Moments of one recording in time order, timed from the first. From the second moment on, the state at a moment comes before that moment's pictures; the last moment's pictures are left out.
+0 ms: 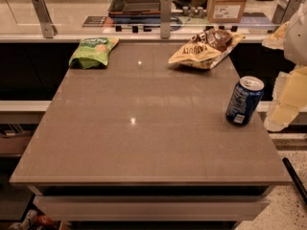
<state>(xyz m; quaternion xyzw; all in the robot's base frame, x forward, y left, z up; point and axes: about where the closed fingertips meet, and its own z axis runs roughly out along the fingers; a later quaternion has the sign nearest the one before) 0.438 -0.213 0.990 -0.60 0.78 -0.05 0.18</state>
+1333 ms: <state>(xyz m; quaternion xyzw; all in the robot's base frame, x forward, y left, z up) 0.469 -0.232 0.997 -0.58 0.77 -0.01 0.26</state>
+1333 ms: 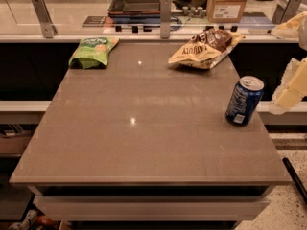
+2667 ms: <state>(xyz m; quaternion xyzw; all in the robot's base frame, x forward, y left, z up) 0.507 -0.298 0.958 -0.51 0.79 0.04 0.34</state>
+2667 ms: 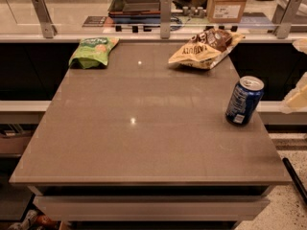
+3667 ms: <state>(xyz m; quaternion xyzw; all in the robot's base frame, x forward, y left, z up) 0.510 -0.266 0.927 -0.50 0.71 0.16 0.46</state>
